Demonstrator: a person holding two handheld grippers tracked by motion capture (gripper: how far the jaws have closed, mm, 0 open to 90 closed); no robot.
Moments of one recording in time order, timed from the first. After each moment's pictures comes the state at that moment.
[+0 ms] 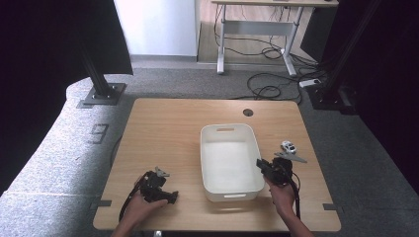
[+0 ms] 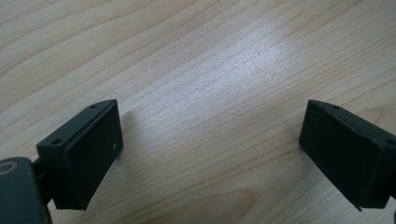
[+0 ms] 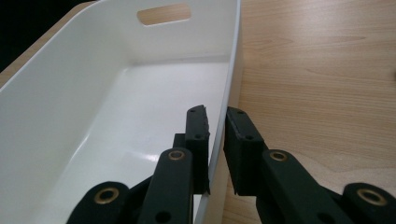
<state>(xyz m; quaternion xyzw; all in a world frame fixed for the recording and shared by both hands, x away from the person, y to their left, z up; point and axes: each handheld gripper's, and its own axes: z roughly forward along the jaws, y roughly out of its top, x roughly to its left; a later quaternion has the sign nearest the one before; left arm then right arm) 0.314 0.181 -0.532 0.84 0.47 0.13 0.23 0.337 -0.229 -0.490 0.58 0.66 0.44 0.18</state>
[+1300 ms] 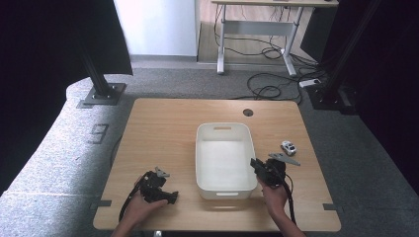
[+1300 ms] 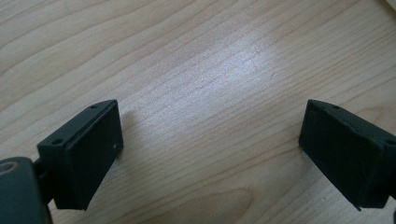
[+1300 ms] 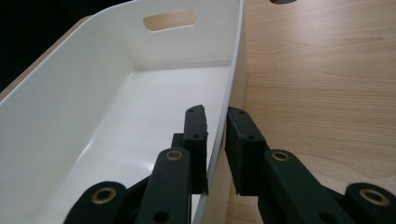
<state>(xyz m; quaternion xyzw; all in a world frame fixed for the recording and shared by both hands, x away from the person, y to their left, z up) 0.314 0.181 -0.532 0.84 0.47 0.13 0.23 0.335 -0.209 -0.495 0.58 0.64 0.46 0.19</state>
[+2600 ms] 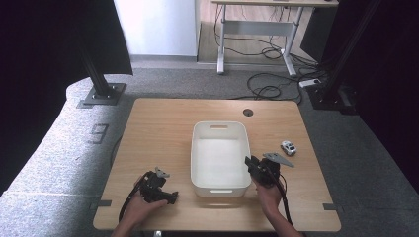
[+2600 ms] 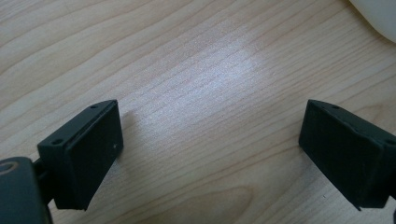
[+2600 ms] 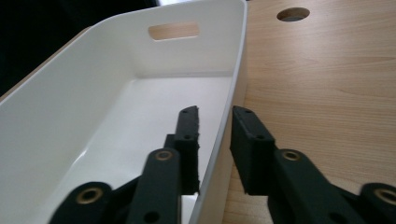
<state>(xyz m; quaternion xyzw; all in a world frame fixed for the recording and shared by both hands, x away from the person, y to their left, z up) 0.313 0.181 -0.532 0.84 0.47 0.13 0.23 0.337 -0.193 -0.497 0.56 0.64 0.48 0.22</state>
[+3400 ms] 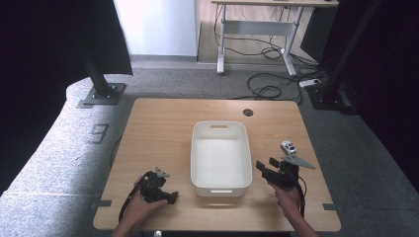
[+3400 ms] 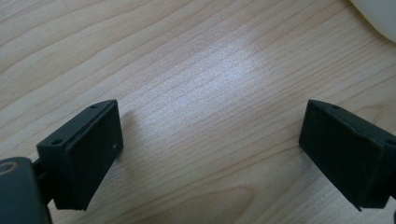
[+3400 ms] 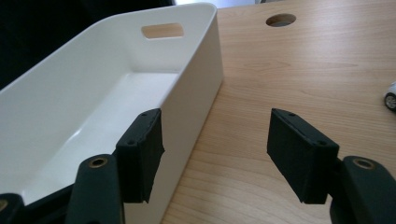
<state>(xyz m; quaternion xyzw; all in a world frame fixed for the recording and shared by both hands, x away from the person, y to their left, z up) 0.313 0.181 -0.532 0.84 0.47 0.13 0.23 0.328 -0.249 -0.495 0.53 0.66 0.49 0.20</state>
